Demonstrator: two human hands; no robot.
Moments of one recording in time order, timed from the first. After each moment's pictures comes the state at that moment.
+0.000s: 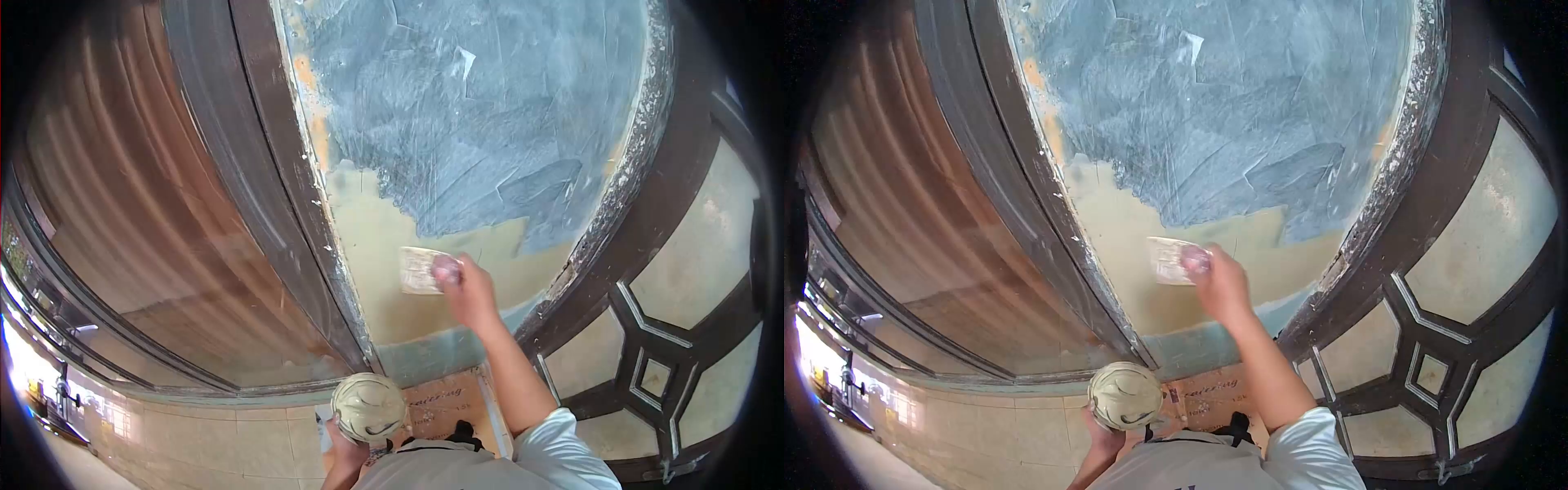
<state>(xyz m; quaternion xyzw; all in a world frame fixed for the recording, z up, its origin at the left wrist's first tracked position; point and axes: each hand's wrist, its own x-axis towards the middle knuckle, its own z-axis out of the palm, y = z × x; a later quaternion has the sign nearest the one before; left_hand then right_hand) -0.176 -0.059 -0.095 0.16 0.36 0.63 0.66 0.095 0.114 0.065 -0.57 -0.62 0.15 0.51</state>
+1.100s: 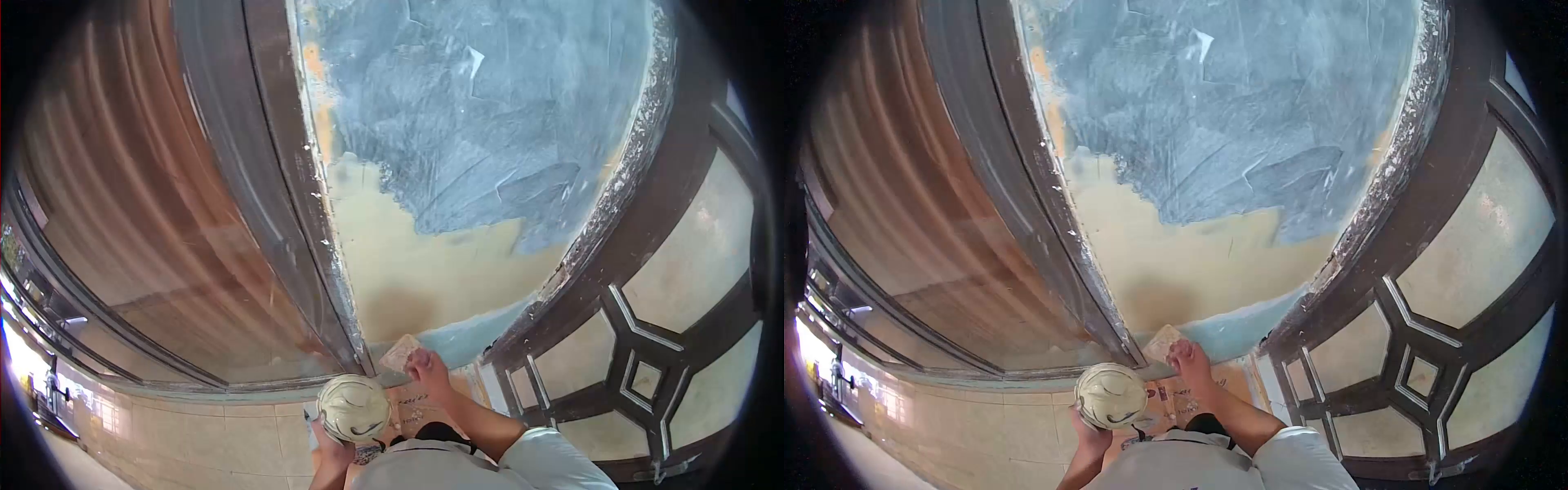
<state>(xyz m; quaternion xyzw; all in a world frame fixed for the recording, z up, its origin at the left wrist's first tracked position) -0.189 -0.059 -0.104 0.14 0.37 0.65 0.65 0.048 0.052 -0.206 -0.49 -0.30 0.58 0.58</state>
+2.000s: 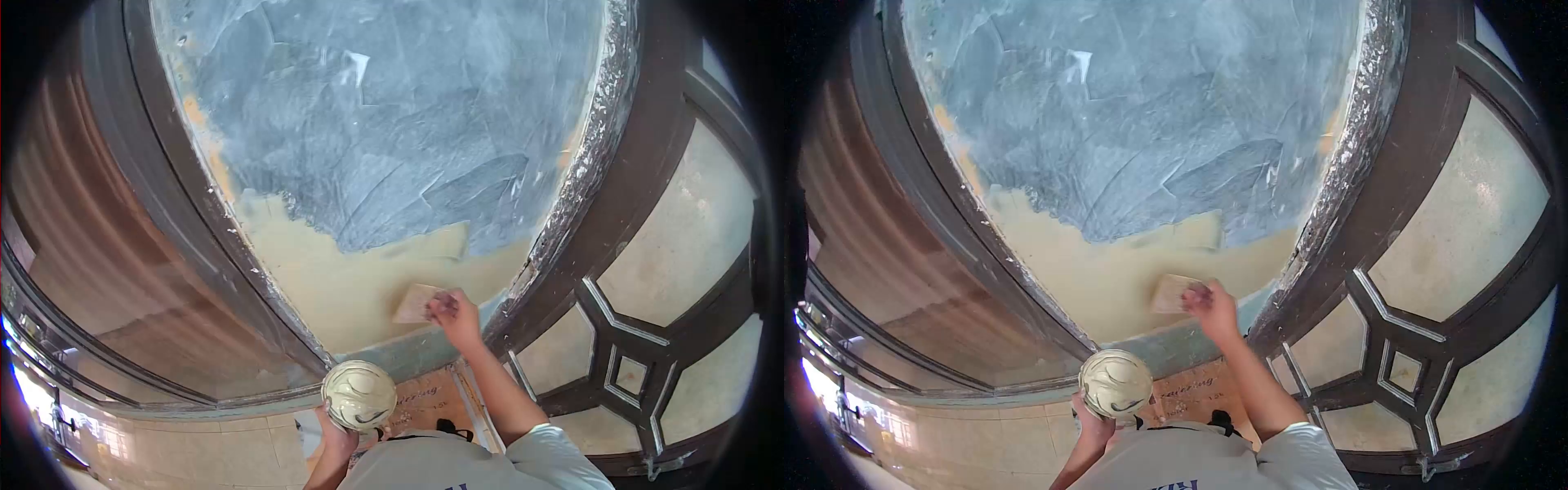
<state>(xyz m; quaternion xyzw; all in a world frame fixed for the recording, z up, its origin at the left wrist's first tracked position) -0.101 -0.017 -0.105 0.20 0.31 0.60 0.71 0.188 0.091 -0.026 -0.48 -0.44 0.37 0.67</state>
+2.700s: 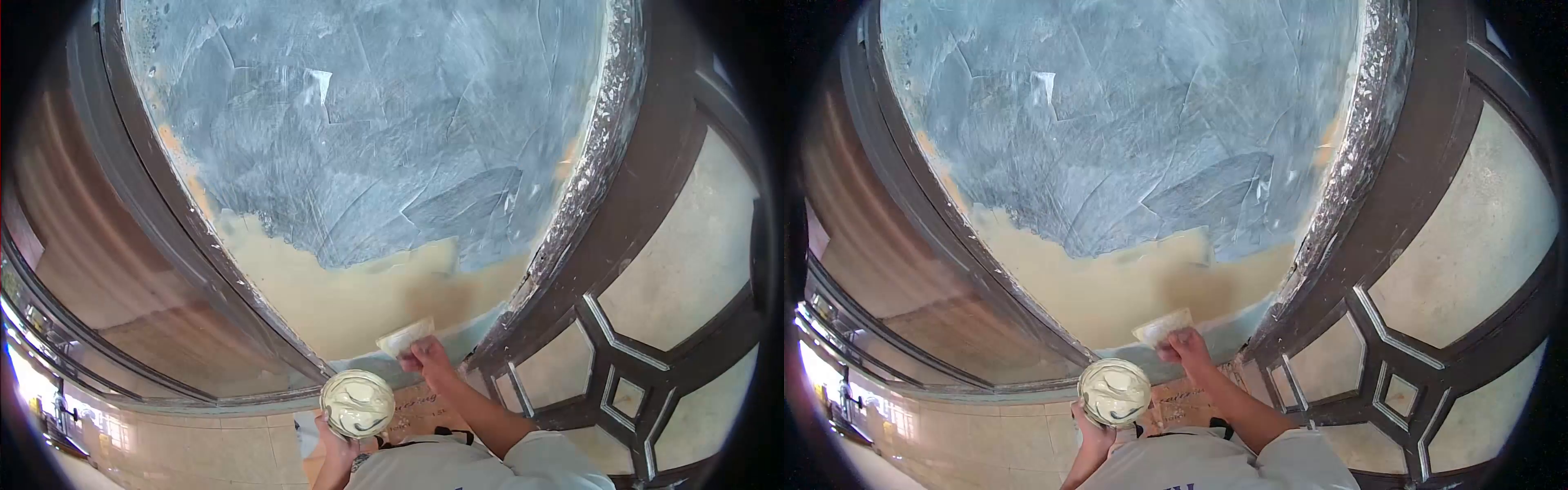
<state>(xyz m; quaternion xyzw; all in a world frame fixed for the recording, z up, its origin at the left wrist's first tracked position) -0.061 -0.027 -0.096 0.14 0.38 0.62 0.67 0.177 0.074 -0.123 -0.41 -0.29 0.64 0.59</state>
